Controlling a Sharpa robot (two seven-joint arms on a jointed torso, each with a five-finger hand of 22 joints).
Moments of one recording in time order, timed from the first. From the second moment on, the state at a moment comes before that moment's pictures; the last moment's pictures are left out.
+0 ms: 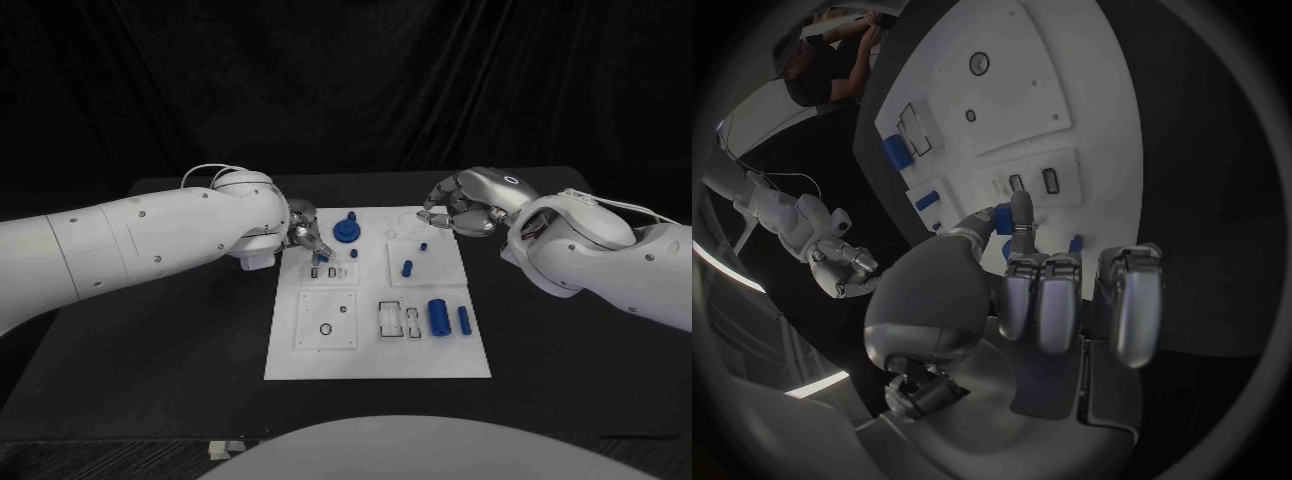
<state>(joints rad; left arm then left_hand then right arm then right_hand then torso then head) 1.35 -0.60 -0.21 1.35 -1.01 0.16 -0.55 1.10 0.01 0.19 0.12 0.35 1.17 0.00 0.25 0.72 1.46 -0.06 1.57 1.31 1.47 -0.09 1.57 1.31 0.02 1.47 0.02 1.49 1.31 1.29 -0.94 -0.21 1.63 -1.47 -0.48 -0.14 1.17 0.01 0.04 0.28 0.48 0.83 0.09 0.34 0.23 1.47 -0.02 1.54 1.31 1.47 -0.08 1.48 1.31 0.04 1.46 0.04 1.36 1.31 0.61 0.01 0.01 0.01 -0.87</state>
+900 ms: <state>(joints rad) 1.31 -0.57 -0.21 1.31 -1.07 0.14 -0.56 1.09 0.01 0.20 0.14 0.34 1.18 0.01 0.24 0.72 1.46 -0.06 1.57 1.31 1.47 -0.09 1.57 1.31 0.02 1.47 0.02 1.49 1.31 1.28 -0.94 -0.21 1.63 -1.47 -0.48 -0.14 1.18 0.01 0.04 0.28 0.48 0.83 0.09 0.34 0.23 1.47 -0.02 1.53 1.31 1.47 -0.08 1.48 1.31 0.04 1.46 0.04 1.36 1.31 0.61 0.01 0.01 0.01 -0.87</state>
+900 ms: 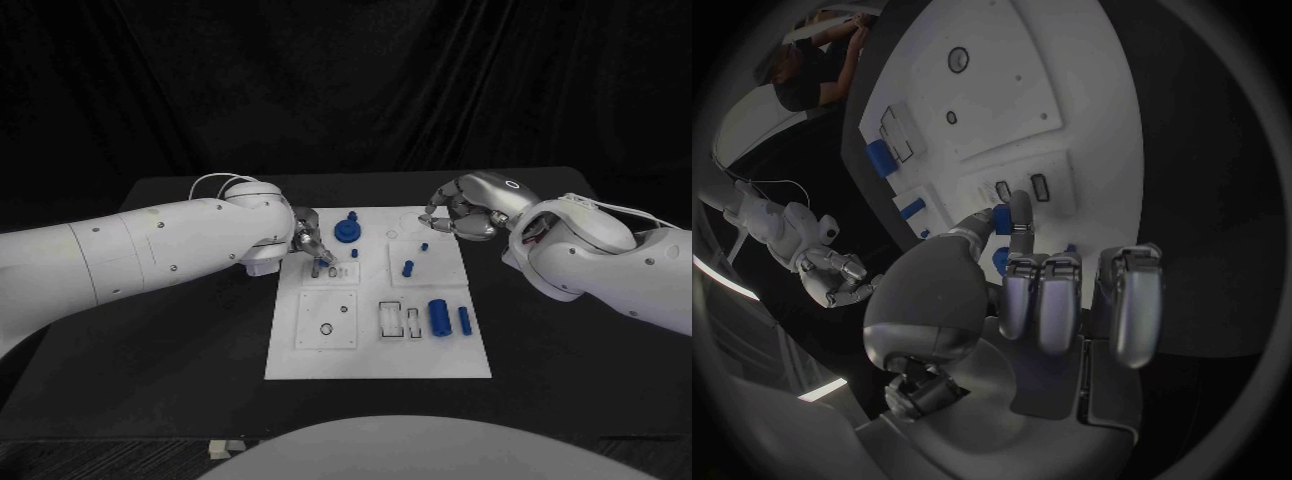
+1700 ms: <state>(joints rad) 1.30 -0.57 -0.21 1.32 -1.07 0.15 -0.56 1.07 0.01 0.21 0.14 0.32 1.18 0.01 0.23 0.72 1.46 -0.05 1.57 1.31 1.47 -0.09 1.57 1.31 0.02 1.47 0.02 1.48 1.31 1.27 -0.94 -0.21 1.63 -1.47 -0.48 -0.14 1.20 0.01 0.05 0.28 0.49 0.84 0.09 0.34 0.23 1.47 -0.01 1.53 1.31 1.46 -0.08 1.48 1.31 0.04 1.46 0.04 1.36 1.31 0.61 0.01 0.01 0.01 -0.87</state>
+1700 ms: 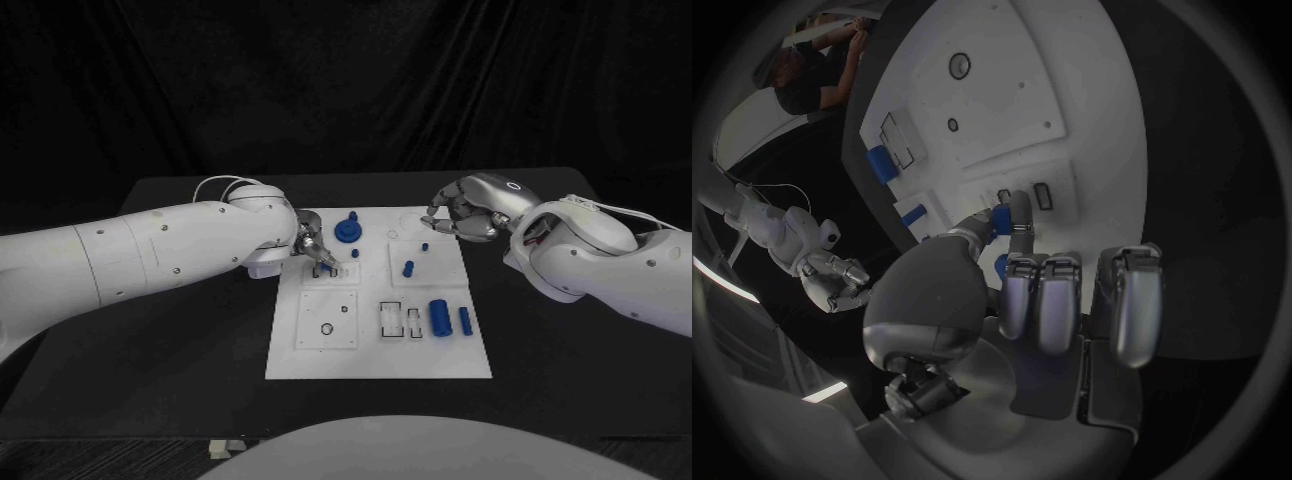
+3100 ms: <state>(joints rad) 1.28 -0.54 -0.21 1.29 -1.07 0.16 -0.56 1.00 0.01 0.20 0.18 0.15 1.17 0.02 0.20 0.73 1.47 -0.05 1.57 1.31 1.47 -0.09 1.57 1.31 0.02 1.47 0.02 1.47 1.31 1.27 -0.94 -0.21 1.62 -1.46 -0.47 -0.15 1.21 0.01 0.06 0.28 0.50 0.84 0.09 0.34 0.23 1.47 -0.01 1.53 1.31 1.46 -0.08 1.48 1.31 0.04 1.46 0.04 1.36 1.31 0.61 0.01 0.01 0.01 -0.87</state>
